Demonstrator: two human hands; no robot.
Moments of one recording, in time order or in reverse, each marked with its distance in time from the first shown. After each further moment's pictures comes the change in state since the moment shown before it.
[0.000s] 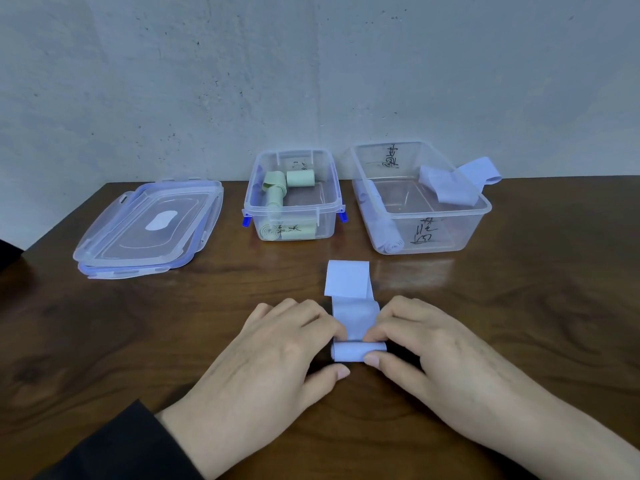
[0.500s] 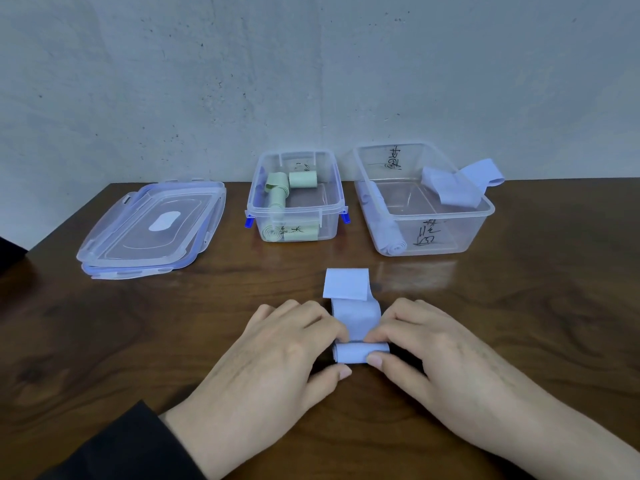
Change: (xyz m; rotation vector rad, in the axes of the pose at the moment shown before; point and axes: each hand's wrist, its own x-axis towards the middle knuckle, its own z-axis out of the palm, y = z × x) left_hand 0.001 0.000 -0.002 0.005 -0.021 -0.013; right_hand 0.000 0.001 0.002 -0.029 0.000 -0.006
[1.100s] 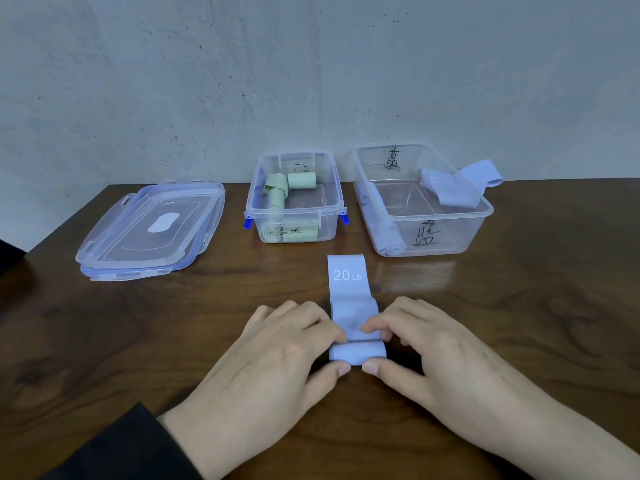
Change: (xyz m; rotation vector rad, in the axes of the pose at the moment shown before) left_hand -0.001 0.000 0.000 -0.005 0.015 -0.008; right_hand -0.001 0.002 0.001 0.035 0.020 0.022
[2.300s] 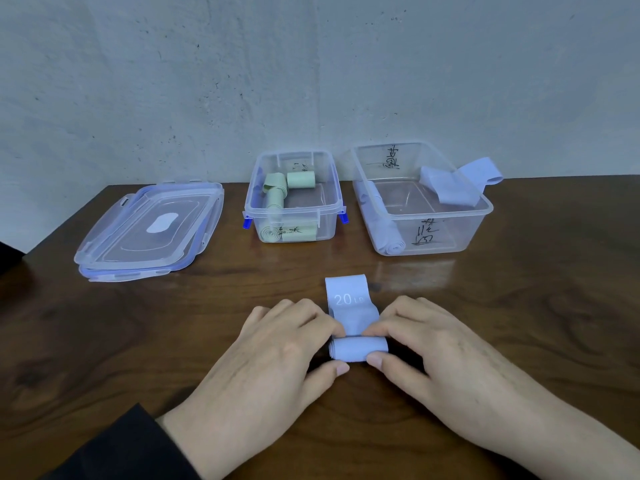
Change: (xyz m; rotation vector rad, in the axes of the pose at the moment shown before) left_hand 0.000 -0.001 -0.001 -0.008 -0.046 -0.034; right_hand 0.000 -0.003 -0.004 -0.031 -0.028 0.012
